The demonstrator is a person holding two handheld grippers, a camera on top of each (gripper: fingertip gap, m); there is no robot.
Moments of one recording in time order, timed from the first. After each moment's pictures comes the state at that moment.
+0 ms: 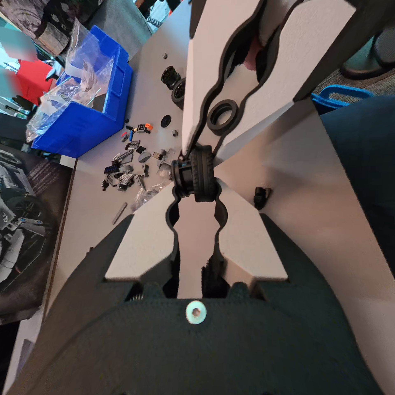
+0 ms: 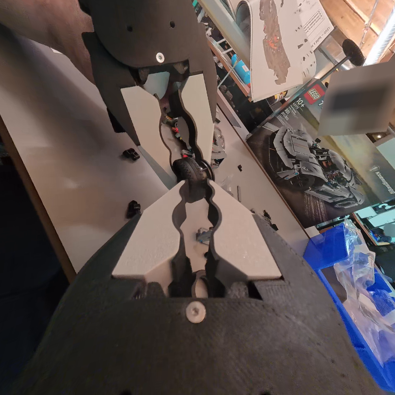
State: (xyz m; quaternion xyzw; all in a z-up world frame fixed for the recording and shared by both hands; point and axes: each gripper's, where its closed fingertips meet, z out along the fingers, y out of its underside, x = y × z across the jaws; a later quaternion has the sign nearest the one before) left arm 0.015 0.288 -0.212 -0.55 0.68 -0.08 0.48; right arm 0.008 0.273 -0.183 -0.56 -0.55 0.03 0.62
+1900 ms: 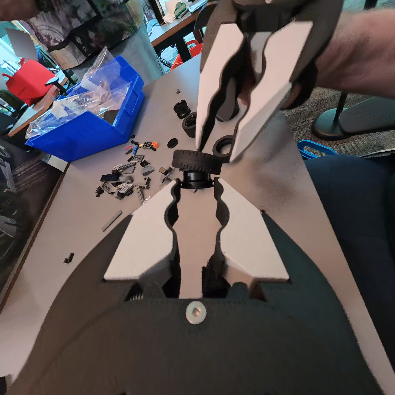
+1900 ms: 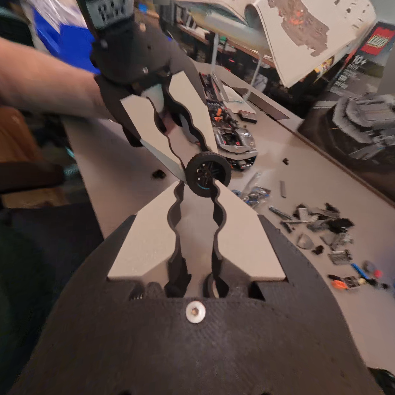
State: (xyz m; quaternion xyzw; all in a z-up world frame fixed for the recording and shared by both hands) left arm 0.015 0.283 -0.182 -0.57 0.62 -0.18 0.51; right arm 0.021 0.266 -0.168 -0.62 -0.50 0.26 0.54
